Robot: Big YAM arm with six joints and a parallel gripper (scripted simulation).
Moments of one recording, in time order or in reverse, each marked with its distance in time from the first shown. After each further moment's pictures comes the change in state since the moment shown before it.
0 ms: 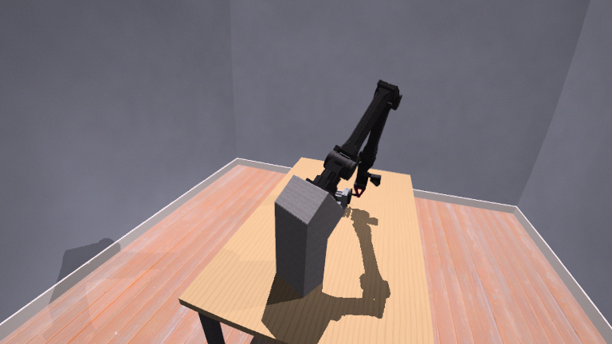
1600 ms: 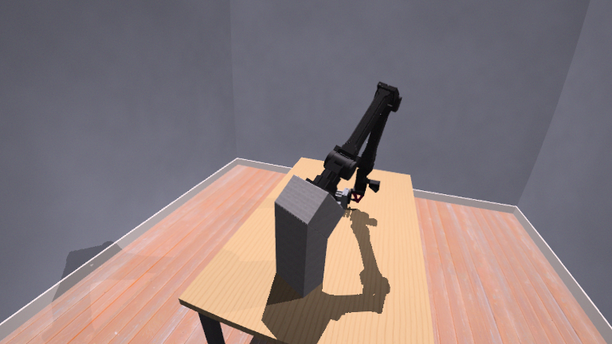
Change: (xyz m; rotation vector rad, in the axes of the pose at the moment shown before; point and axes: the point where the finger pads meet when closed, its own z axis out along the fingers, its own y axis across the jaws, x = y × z) arm 0.000 -0.016 0.025 -0.067 -0.001 0.003
